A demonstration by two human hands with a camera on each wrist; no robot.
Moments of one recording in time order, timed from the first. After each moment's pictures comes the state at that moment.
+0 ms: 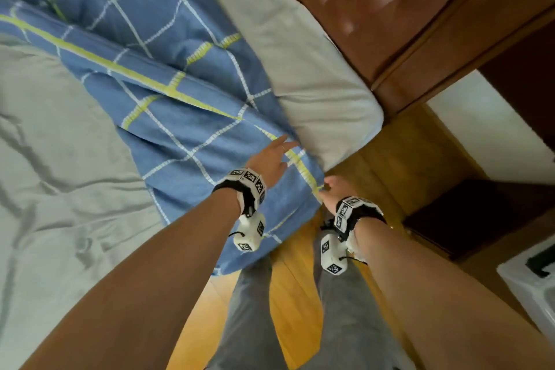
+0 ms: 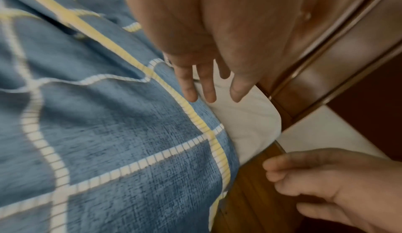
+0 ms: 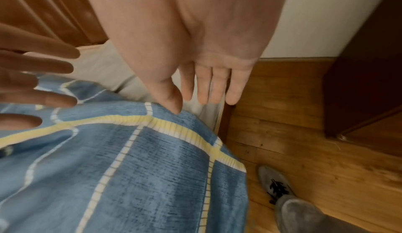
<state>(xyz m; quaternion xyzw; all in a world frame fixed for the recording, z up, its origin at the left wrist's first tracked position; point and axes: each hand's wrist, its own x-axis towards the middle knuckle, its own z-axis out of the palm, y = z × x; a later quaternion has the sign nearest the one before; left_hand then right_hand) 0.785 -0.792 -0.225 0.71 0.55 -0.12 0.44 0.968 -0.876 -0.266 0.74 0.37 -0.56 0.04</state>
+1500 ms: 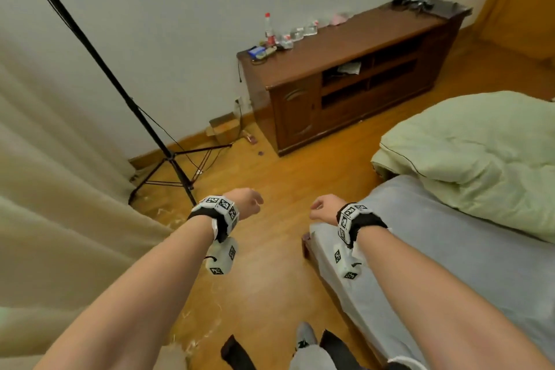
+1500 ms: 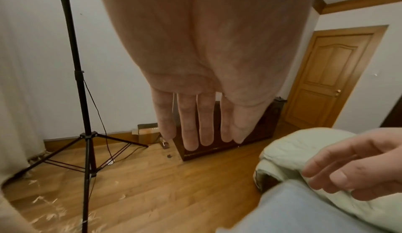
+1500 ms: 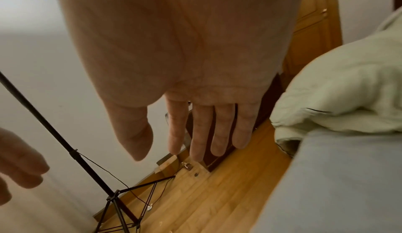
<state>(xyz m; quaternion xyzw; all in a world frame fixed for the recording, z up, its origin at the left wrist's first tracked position) -0.268 -1.803 0.108 0.05 0.95 0.06 0.30 -0.272 -1.556 0.045 0.00 0.90 -0.31 0.30</state>
